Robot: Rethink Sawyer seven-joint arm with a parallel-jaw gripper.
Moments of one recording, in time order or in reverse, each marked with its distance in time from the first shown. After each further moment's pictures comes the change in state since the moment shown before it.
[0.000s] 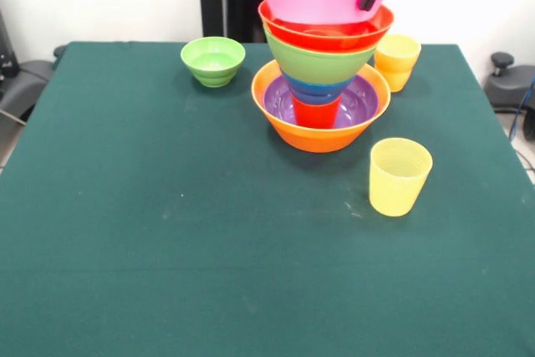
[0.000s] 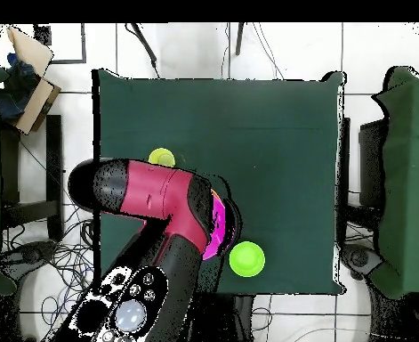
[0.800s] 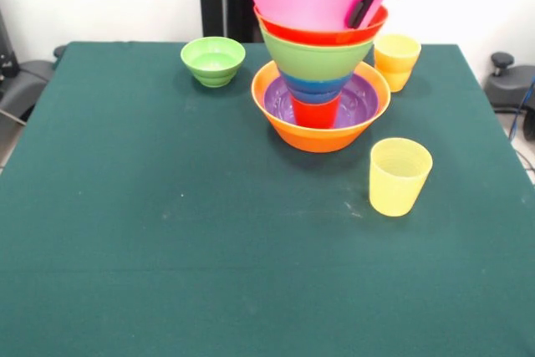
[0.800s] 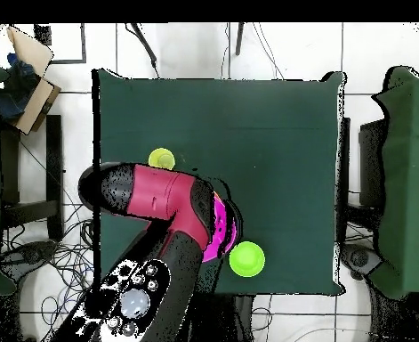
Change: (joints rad) arm -0.001 0.036 0.000 0.026 0.000 -0.052 0.000
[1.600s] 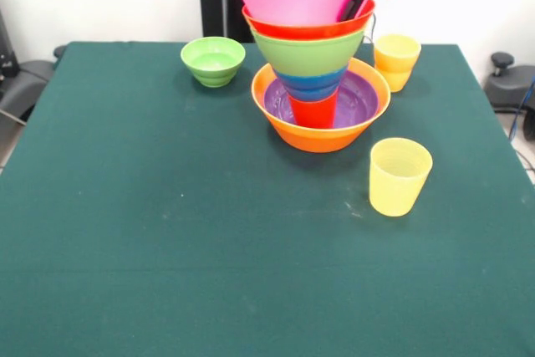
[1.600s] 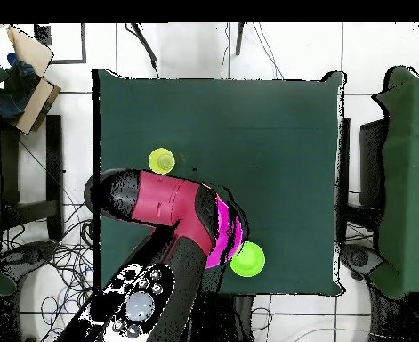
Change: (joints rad) arm -0.002 -0.002 0.000 0.036 0.000 -0.004 0.000
